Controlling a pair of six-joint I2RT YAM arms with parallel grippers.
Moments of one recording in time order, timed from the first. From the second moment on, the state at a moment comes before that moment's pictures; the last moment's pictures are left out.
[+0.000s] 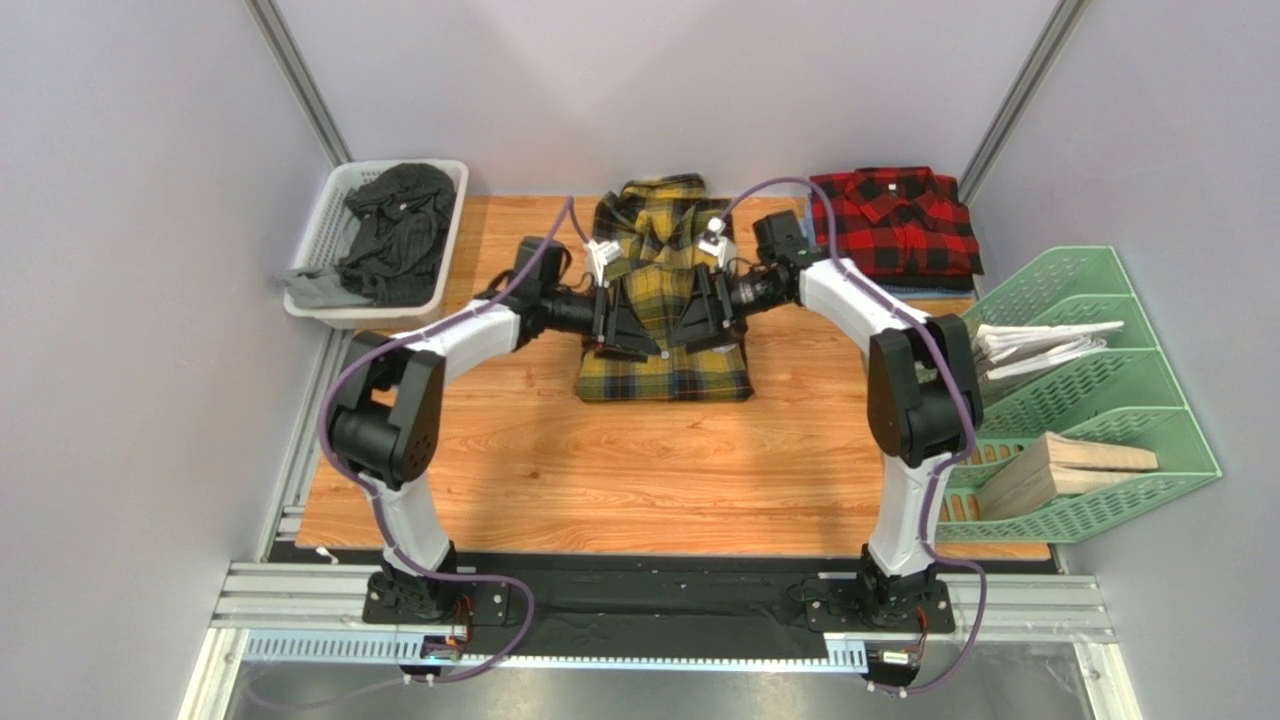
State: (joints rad) left arm -0.34 1.79 1.20 -0.12 1.05 -0.47; right arm 0.28 1.94 1.54 -0.67 -1.01 0.11
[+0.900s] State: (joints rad) left arm -0.25 1.90 1.14 -0.12 1.03 -0.55; right arm 0.20 2.02 1.34 -0.51 -1.09 0.34
